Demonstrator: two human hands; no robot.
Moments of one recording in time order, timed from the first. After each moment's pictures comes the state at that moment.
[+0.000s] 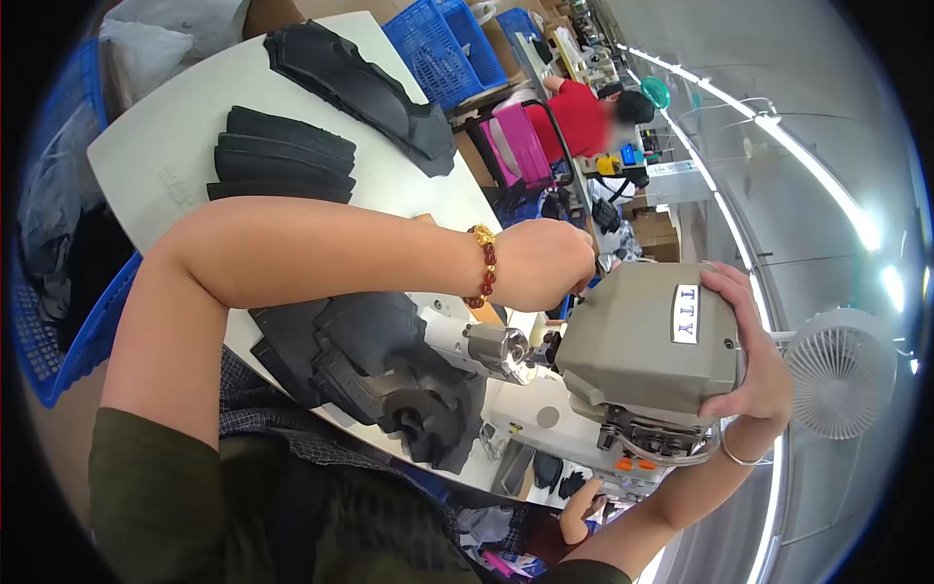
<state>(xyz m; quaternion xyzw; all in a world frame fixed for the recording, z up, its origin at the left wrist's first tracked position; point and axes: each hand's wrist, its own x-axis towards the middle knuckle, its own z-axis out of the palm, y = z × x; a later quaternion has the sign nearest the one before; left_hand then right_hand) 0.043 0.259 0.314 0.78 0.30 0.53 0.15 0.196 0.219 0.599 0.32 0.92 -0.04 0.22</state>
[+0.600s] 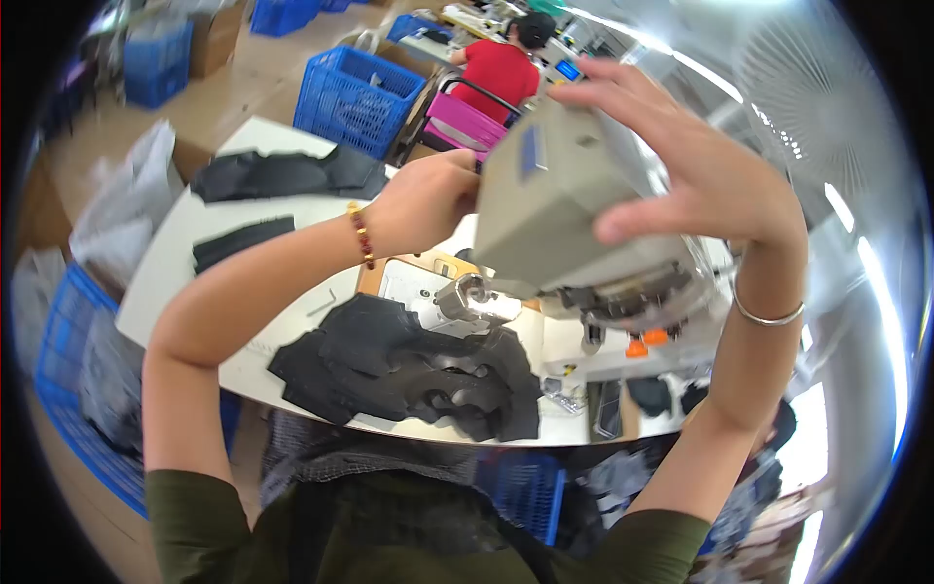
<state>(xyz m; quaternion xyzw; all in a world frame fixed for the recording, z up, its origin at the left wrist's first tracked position) 0.042 0.258 0.342 0.81 0.28 0.51 0.07 0.225 0.193 0.582 0.24 0.96 0.11 0.06</state>
